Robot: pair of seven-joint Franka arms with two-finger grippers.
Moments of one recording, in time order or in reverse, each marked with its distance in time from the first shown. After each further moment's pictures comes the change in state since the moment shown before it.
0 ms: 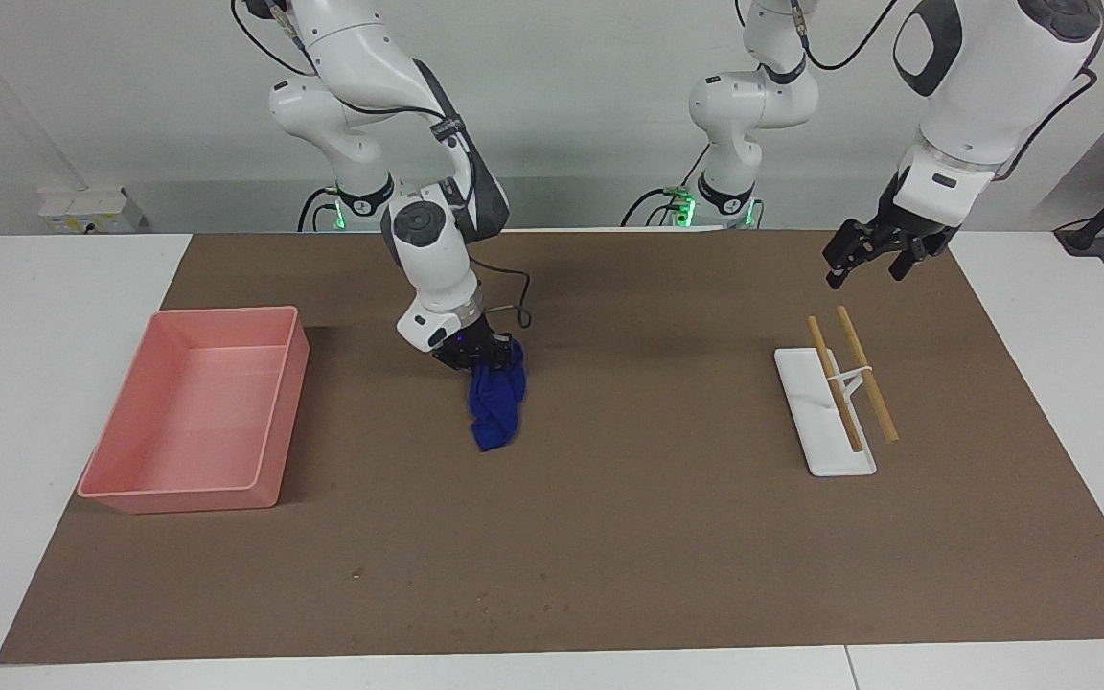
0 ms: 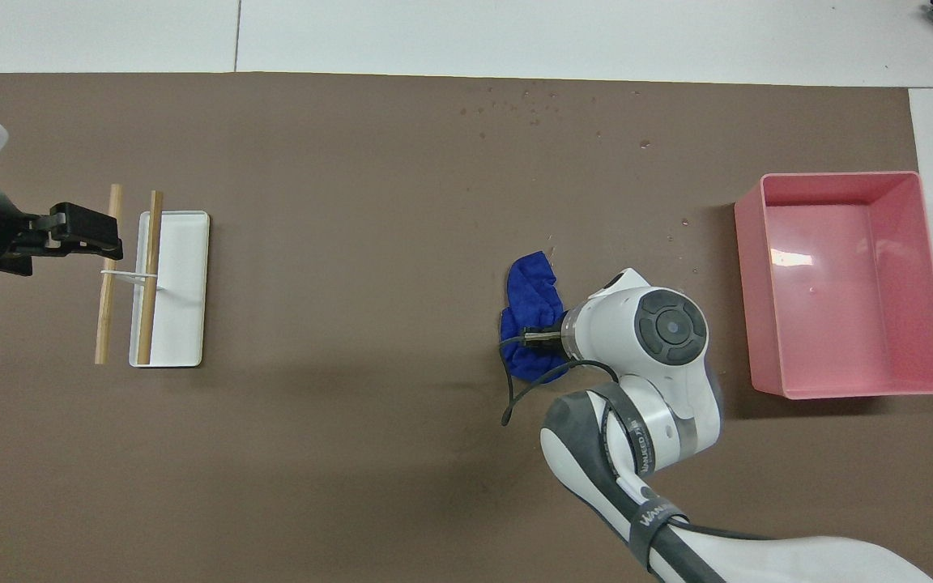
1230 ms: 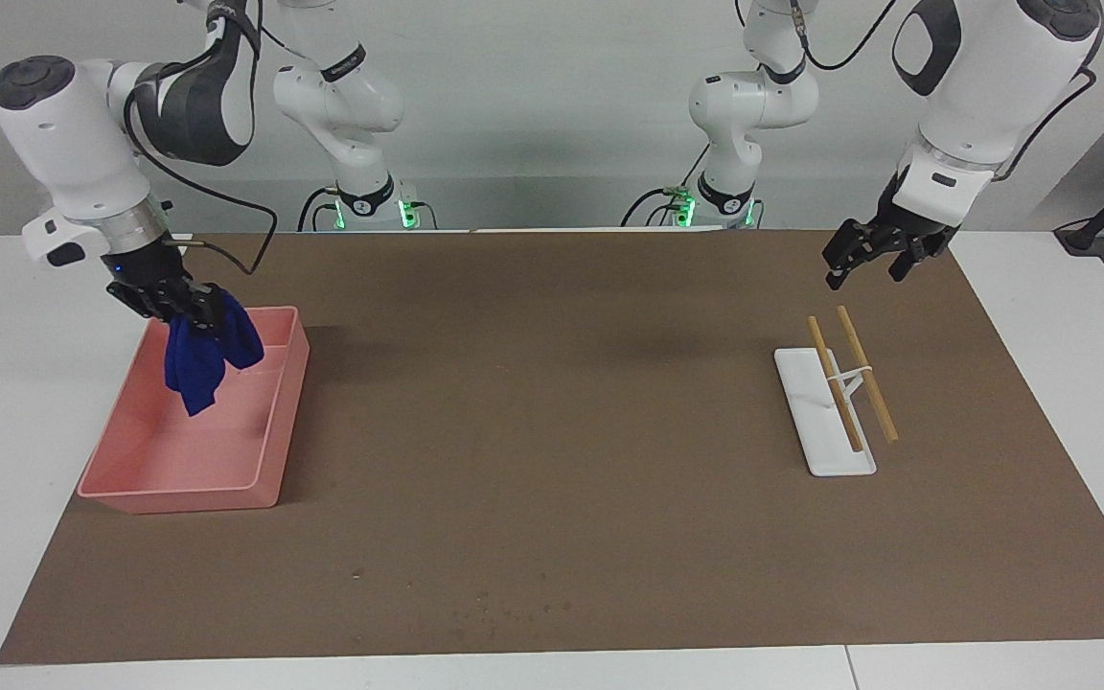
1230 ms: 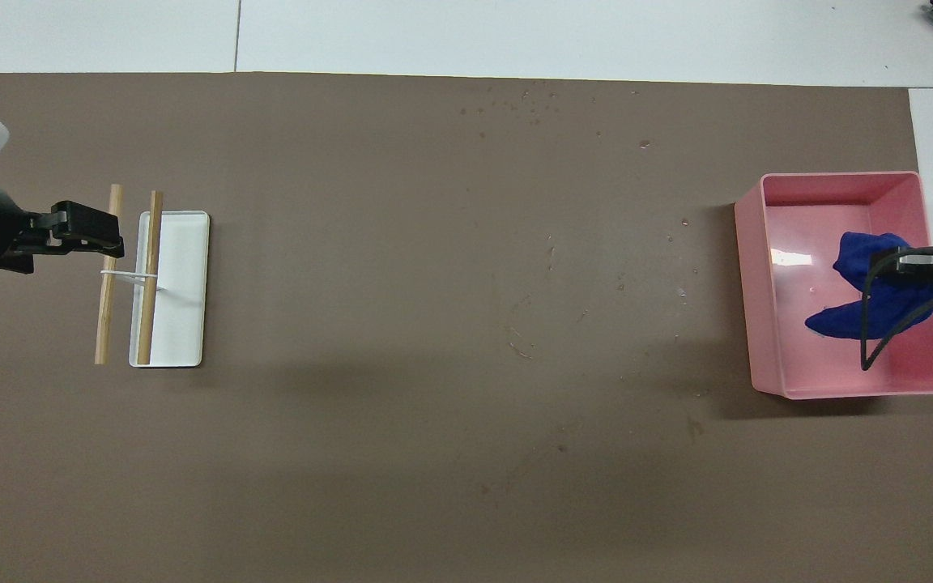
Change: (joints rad) left arm -0.001 0.000 -0.001 0.000 -0.001 0.008 0.000; right arm -0.607 -0.197 -0.025 0.266 -0.196 -0.483 -0.406
